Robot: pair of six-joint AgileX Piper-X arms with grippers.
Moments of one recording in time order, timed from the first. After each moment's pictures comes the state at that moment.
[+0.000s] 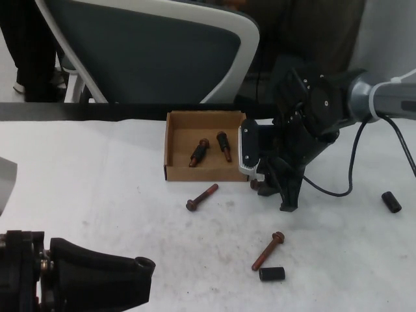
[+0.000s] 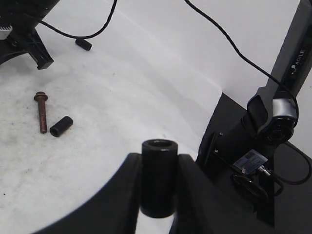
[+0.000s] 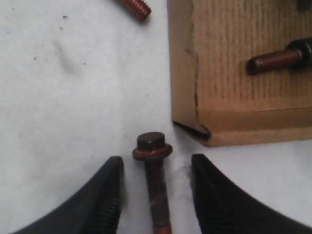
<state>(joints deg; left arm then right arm) -23.3 32.2 -22.9 22.2 48.5 -7.5 21.2 119.3 -84.7 38.2 -8.0 -67.7</state>
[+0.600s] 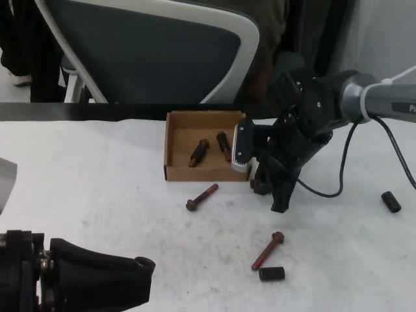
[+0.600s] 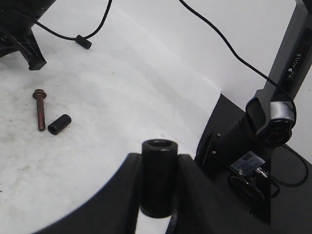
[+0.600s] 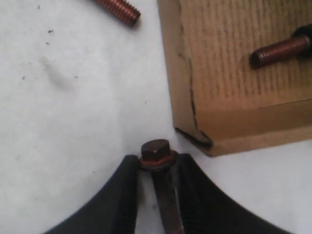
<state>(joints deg) -23.3 32.2 -22.9 22.2 48.5 -8.7 21.5 121.3 -86.5 39.9 -5.6 -61.0</state>
